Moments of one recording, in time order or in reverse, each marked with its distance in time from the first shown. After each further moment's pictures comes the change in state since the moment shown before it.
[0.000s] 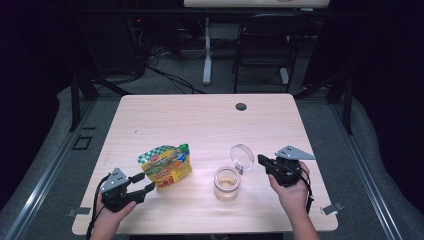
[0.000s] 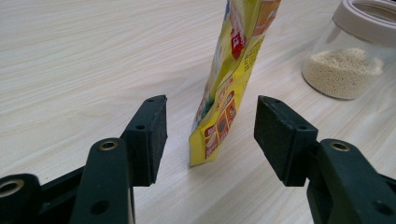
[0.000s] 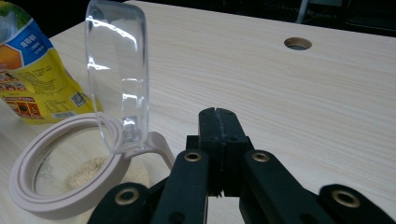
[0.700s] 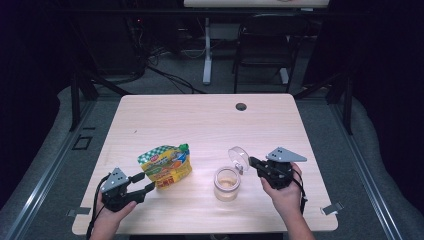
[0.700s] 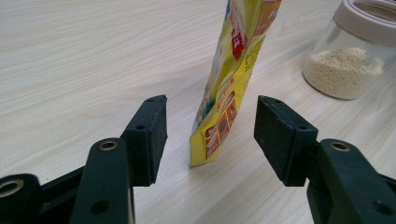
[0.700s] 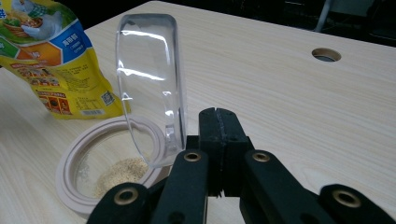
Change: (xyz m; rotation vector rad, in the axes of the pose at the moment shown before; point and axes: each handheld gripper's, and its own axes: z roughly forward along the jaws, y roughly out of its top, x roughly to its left) left arm 0.000 0.000 0.001 0.000 -0.002 0.002; right arm 0.023 0.005 0.003 -0.006 0.054 -0.054
